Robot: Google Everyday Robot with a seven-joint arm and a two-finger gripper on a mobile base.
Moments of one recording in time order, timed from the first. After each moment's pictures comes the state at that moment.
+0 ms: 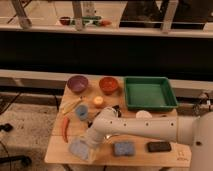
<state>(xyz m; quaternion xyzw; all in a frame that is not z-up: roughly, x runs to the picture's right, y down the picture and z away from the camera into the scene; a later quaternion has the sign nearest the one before) -0.107 0.309 0.758 -0.34 -0.32 -0.18 0.87</state>
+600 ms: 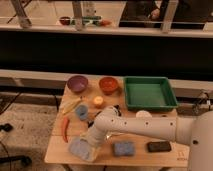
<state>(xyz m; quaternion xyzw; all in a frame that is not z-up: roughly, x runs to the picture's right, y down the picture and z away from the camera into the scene) -0.101 0.310 0.770 -0.35 -0.32 -0.17 0.86</state>
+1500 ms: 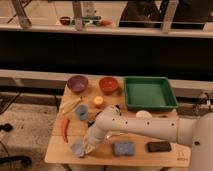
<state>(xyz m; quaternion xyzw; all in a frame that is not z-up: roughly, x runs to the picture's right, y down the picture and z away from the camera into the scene) -0.101 0.305 0.770 -0.34 -0.33 -0.17 0.86</state>
